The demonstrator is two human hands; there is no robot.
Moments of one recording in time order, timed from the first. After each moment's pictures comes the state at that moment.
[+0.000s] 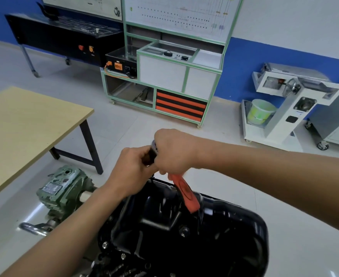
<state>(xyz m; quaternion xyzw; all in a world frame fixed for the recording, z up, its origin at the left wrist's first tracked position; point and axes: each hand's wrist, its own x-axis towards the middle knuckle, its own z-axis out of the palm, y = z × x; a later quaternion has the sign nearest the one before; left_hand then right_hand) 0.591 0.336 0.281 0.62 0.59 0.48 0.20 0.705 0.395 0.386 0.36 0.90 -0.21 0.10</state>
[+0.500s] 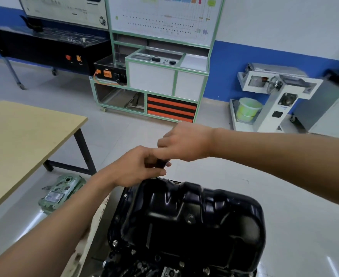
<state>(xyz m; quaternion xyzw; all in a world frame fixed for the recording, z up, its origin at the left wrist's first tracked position) 0.567 0.339 0.294 0.68 0.54 0.32 0.39 0.734 0.423 0.383 -0.03 0.97 0.23 0.10</state>
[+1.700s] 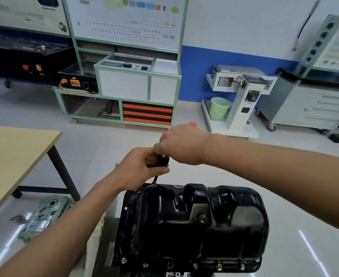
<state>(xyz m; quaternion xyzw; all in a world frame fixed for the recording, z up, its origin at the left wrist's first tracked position) 0.554 0.363 0.281 0.68 0.48 0.38 0.40 0.710 0.396 0.389 0.25 0.93 0.20 0.17</state>
